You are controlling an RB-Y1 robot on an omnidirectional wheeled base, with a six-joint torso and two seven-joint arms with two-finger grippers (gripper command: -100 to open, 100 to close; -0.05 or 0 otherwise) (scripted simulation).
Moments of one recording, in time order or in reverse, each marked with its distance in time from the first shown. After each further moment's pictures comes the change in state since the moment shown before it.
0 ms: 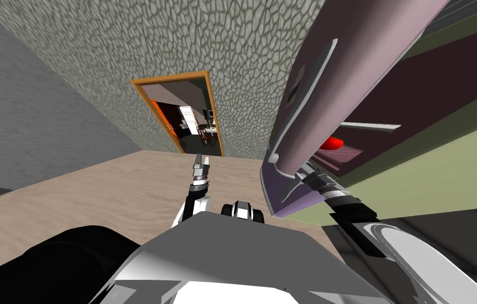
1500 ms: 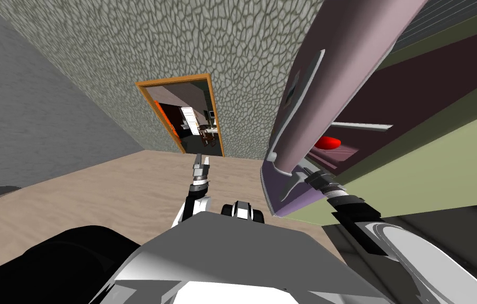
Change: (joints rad) left arm 0.001 0.000 0.000 0.000 0.000 0.000 0.000; right arm -0.010 -0.016 -0.016 0.031 0.001 0.017 -0.017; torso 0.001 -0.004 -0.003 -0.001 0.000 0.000
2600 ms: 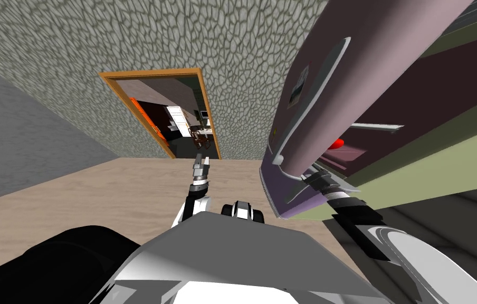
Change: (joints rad) left arm 0.000 0.000 0.000 0.000 0.000 0.000 0.000; right arm 0.017 0.050 -0.011 -0.040 -0.025 -0.019 0.047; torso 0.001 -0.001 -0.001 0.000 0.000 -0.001
